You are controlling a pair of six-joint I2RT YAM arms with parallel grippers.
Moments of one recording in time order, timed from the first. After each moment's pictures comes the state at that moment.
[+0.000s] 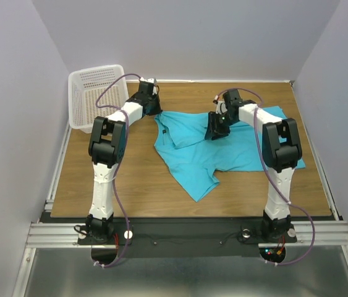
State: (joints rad) left arm -0.29 2.29 1.77 -0.20 0.08 -0.41; right arm 0.24 2.13 1.59 -0.64 -0.48 0.21
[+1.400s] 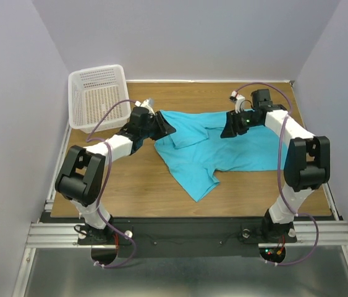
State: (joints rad) left arm -0.41 1.67 0.95 0.20 0.29 -0.78; right arm 0.08 1.79 1.34 -0.61 -0.74 -0.23
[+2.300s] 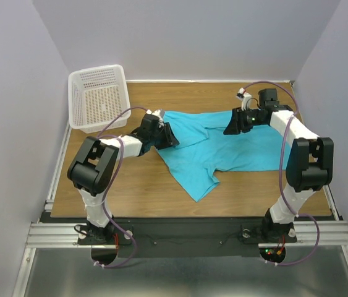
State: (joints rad) left arm -0.47 1.81 0.96 0.18 0.26 -0.67; right arm 0.02 1.77 1.33 -0.57 -0.81 -0.19
